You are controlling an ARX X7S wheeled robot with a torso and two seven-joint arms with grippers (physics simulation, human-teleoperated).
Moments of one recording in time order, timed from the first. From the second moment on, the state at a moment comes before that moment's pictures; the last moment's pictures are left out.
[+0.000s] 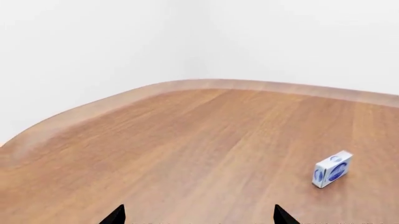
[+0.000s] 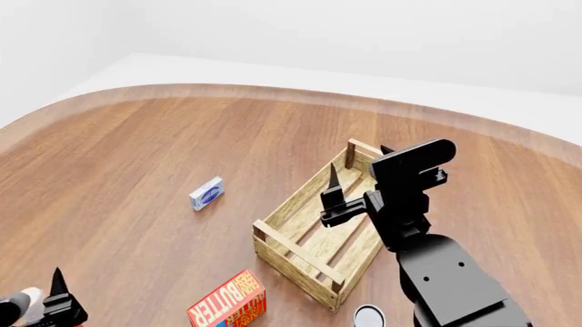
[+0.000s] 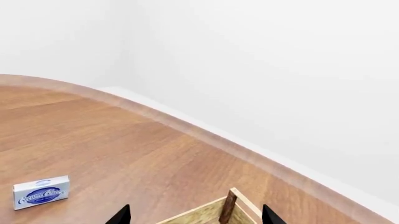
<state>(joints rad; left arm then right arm) 0.23 -0.31 -0.50 0.28 -0.37 -0.25 0.00 0.51 0.28 -0.31 -0.35 0.18 0.75 0.05</state>
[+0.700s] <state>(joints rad) 0.17 -0.30 -0.44 0.09 -0.33 -0.20 0.00 0.51 0.29 -0.31 -0.37 0.19 0.78 0.08</state>
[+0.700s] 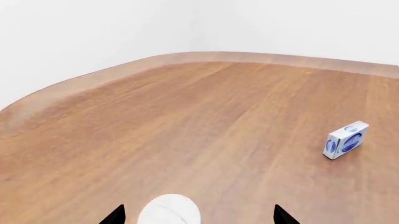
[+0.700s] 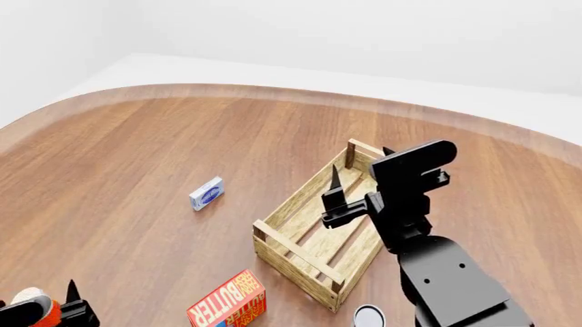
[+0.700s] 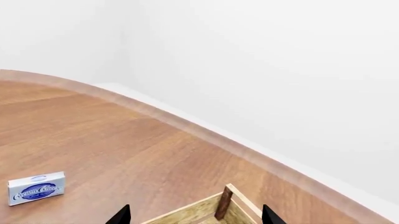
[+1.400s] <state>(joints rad) 0.02 -0.32 -0.40 -0.20 -0.28 -0.20 -0.03 0.50 0.30 -0.31 -0.40 0.20 0.79 0.10</state>
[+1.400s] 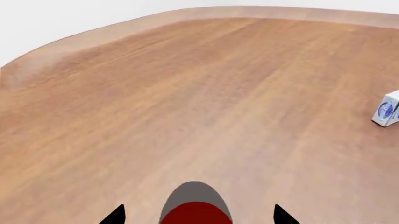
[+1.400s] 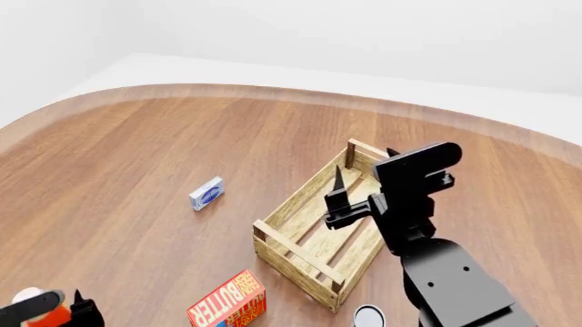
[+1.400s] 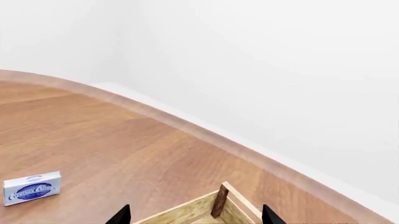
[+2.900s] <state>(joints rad) -0.66 -0.32 0.05 -0.11 -0.27 -0.60 0.08 0.45 0.37 -0.08 -0.55 0.31 0.86 0.14</state>
